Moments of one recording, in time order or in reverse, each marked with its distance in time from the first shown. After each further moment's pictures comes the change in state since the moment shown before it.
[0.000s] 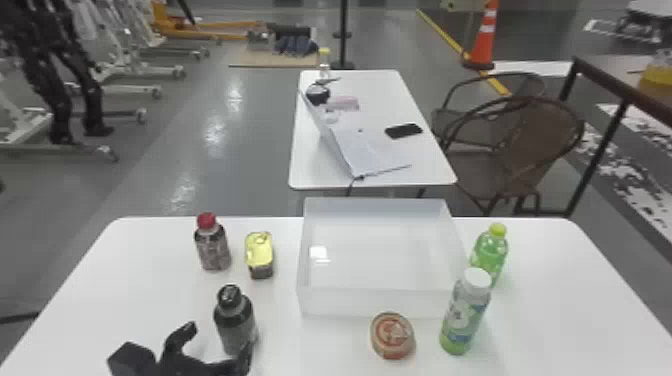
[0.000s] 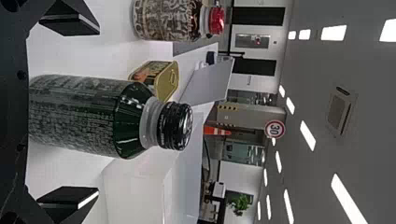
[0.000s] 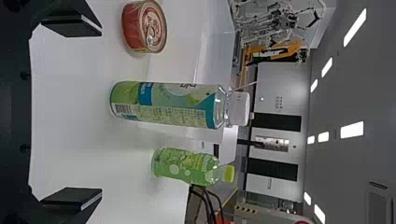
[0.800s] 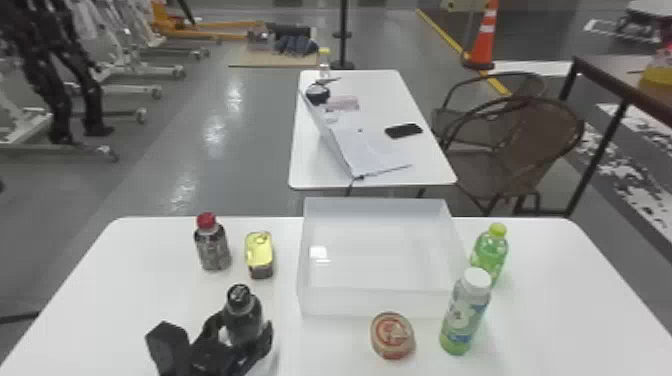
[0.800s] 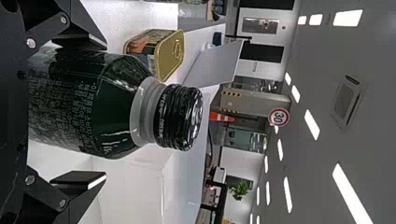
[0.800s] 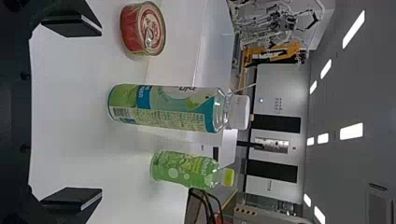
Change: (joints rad) left arm -0.122 0.000 -0.051 0.165 0.001 -0.018 0.003; right arm -0.010 0.013 0.000 0.010 0.008 0.000 0.012
